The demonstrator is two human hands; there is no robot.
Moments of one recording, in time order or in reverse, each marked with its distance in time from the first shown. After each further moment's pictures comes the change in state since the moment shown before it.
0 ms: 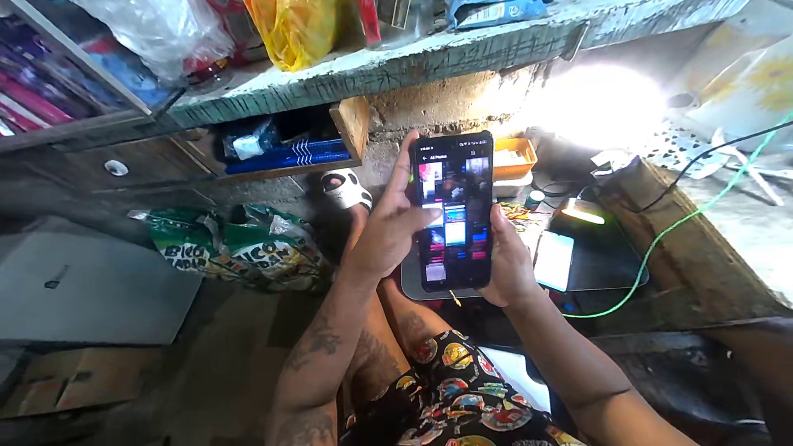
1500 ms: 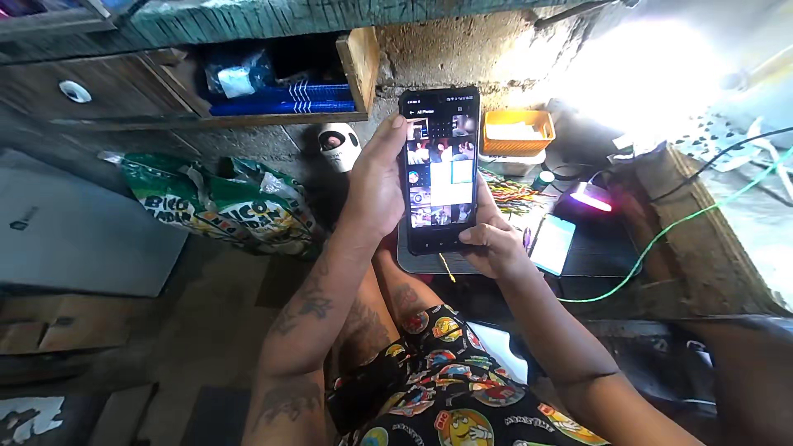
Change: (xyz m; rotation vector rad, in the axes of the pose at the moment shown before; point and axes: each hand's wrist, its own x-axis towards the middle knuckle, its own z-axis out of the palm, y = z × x) left_hand 0.009 -0.005 -0.007 -0.090 0.477 -0.107; right_hand 0.009 0.021 -0.020 -0.170 -0.211 -0.001
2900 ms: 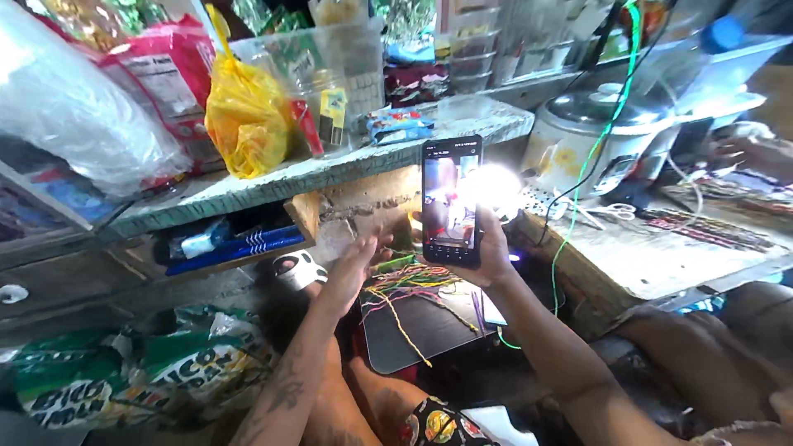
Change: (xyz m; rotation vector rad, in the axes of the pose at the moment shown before) left_hand 0.041 -0.009 -0.003 0.452 -0.344 -0.145; right_hand 0.014 -0.100 -0.035 0.138 0.227 -0.160
